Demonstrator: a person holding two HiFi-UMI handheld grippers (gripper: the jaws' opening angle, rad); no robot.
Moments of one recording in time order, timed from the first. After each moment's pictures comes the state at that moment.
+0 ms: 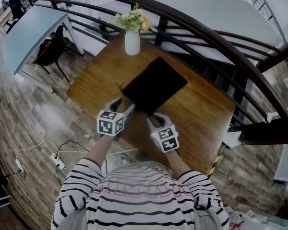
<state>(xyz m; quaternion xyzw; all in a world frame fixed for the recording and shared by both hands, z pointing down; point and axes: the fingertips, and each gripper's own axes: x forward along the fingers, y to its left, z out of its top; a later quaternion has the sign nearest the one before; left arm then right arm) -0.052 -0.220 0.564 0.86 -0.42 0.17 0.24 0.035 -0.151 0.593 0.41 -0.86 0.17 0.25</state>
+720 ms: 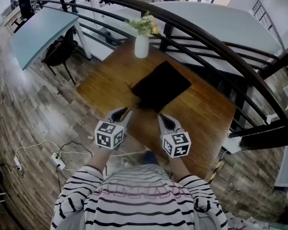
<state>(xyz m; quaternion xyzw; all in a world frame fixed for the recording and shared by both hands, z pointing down) -0.095 -0.132 0.505 0.88 -0.42 0.13 0.18 0.030 -0.108 0.514 0.48 -0.85 0.17 0.11</state>
